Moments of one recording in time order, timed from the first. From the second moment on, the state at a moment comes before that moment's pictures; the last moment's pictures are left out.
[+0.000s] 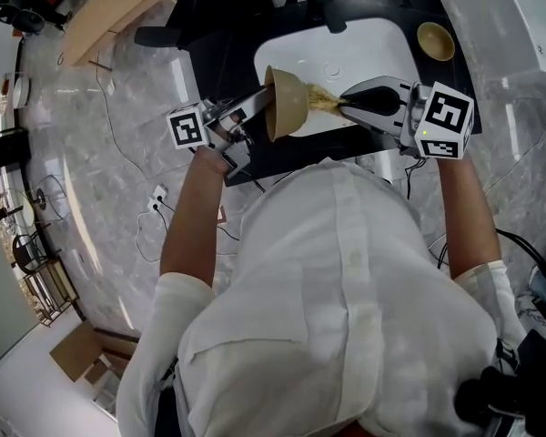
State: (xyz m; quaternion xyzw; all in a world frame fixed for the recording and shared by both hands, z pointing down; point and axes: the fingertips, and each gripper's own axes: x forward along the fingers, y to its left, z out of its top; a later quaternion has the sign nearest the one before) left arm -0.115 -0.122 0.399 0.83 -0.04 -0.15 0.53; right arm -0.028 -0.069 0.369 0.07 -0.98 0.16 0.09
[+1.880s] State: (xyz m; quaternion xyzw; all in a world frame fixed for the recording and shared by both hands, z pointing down) left arm -0.052 -0.135 0.415 0.81 -0.10 -0.18 0.55; right arm 0.019 -0.048 0.389 0.00 -0.97 0.21 0.10
